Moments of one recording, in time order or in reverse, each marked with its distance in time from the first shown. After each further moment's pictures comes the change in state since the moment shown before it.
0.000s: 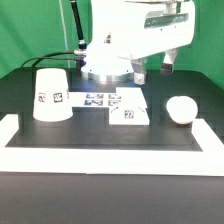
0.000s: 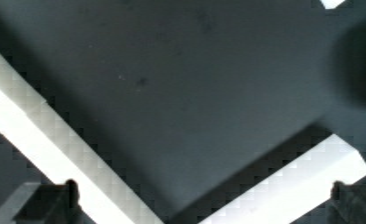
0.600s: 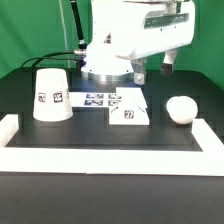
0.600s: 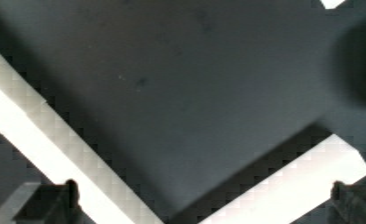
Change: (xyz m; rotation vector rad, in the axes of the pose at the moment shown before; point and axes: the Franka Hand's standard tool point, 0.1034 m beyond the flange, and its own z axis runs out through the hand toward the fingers) arm 0.000 0.000 0.000 0.000 0.000 0.000
